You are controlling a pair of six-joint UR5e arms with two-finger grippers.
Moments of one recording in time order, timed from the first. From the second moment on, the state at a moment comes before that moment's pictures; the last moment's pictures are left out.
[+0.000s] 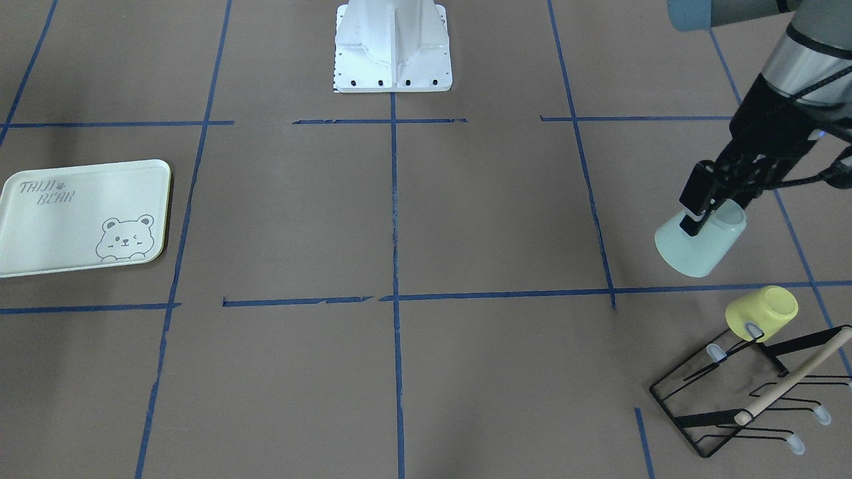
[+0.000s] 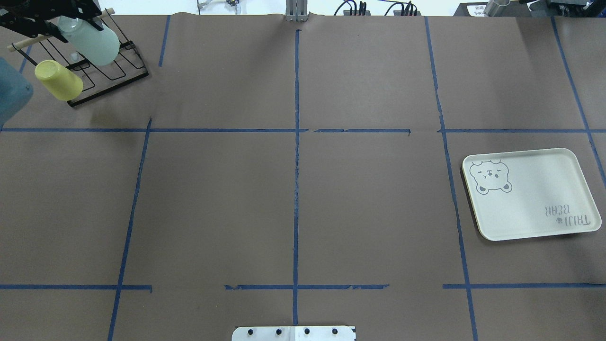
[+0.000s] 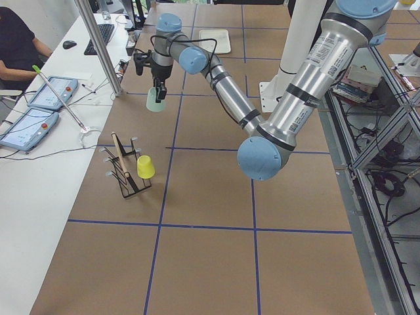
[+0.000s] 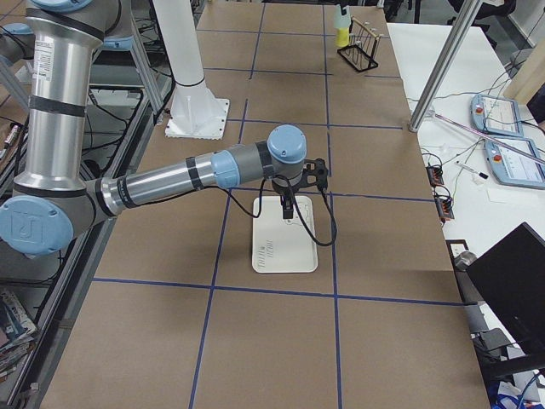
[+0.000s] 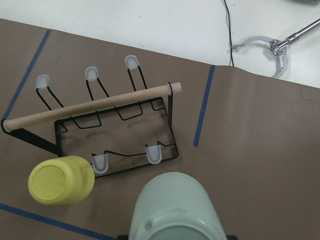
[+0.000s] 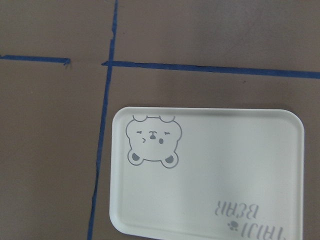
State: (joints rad) left arm -1.13 -2.07 -1.97 -1.44 -2.11 -1.21; right arm 1.36 -1.72 2.03 -1.51 2.54 0.32
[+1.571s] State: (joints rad) left arm -0.77 -2.04 -1.98 -2.48 -2.07 -2.09; right arm 0.99 -1.37 1.99 -0.63 2.49 1.78
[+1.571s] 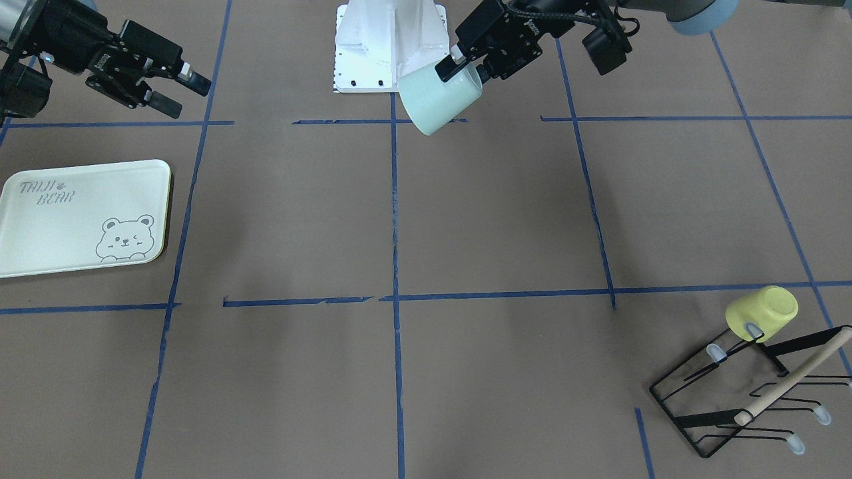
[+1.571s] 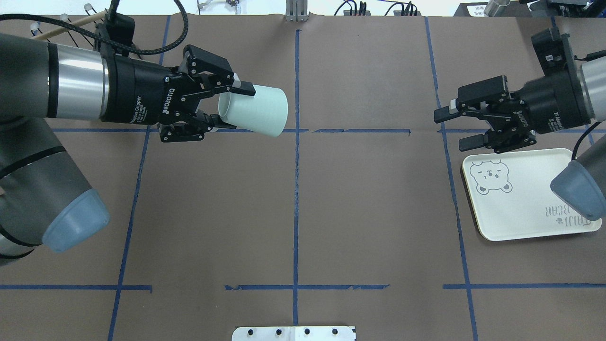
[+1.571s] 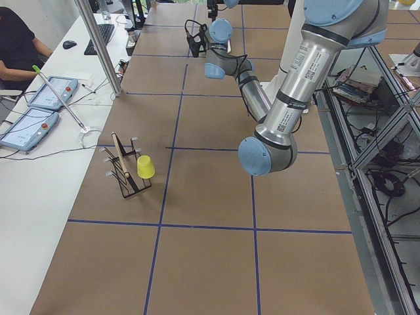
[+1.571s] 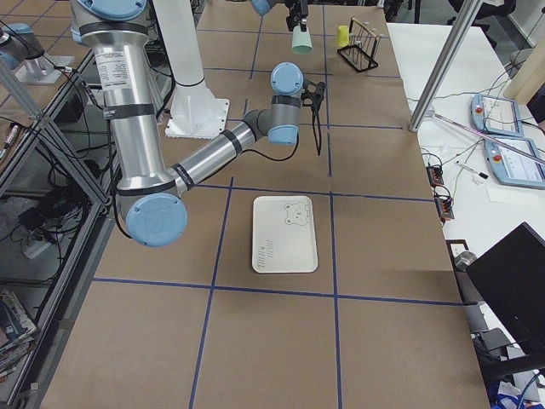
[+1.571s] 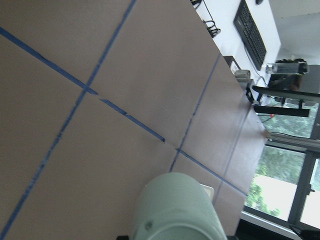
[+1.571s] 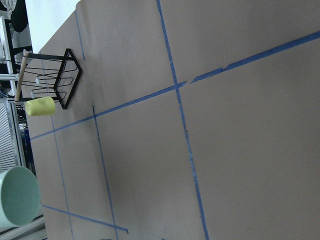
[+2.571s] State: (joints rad) left arm -0.68 -2.04 -1.75 -3.15 -1.93 -2.28; right arm 0.83 -1.19 1.93 -0.27 2.23 2.15
